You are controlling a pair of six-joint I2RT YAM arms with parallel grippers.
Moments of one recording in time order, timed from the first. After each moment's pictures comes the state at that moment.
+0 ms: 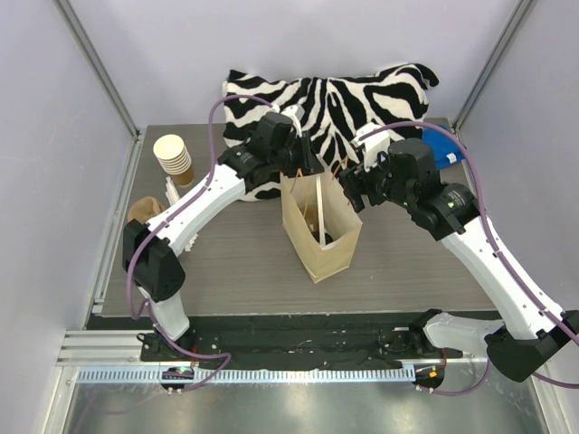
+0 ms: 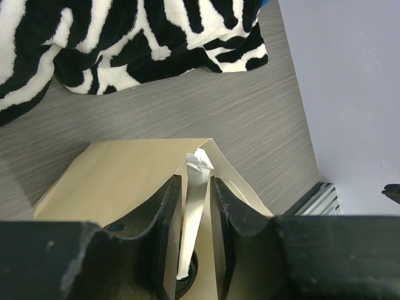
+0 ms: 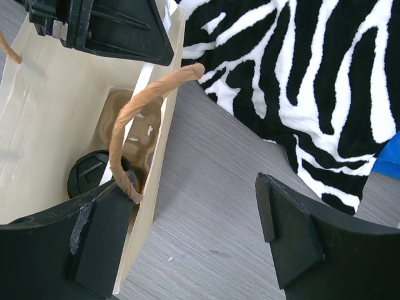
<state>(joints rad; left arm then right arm) -0.67 1.77 1.73 -0.49 0.15 -0.64 0.55 1.16 1.40 -0.75 0.05 -0.16</state>
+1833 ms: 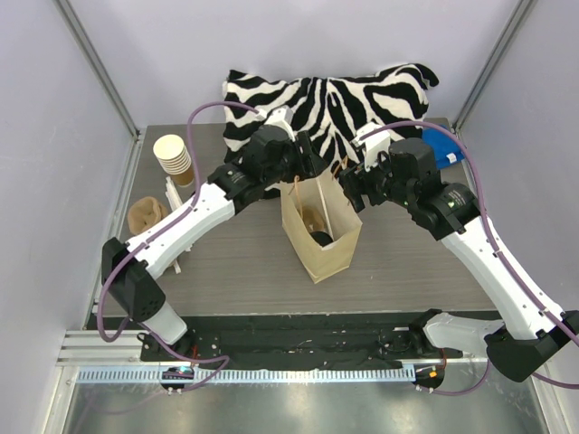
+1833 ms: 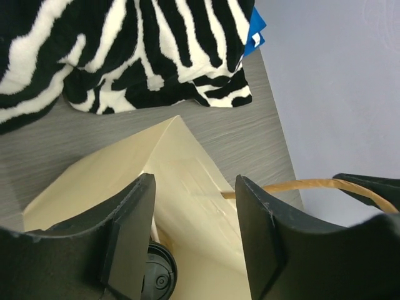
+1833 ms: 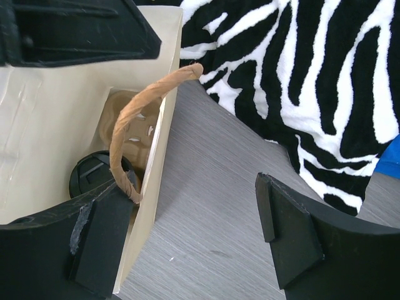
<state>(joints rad) -0.74 1.61 1.55 -0.34 -0.06 -0.73 0.55 1.16 1.40 -0.75 0.04 -0.16</state>
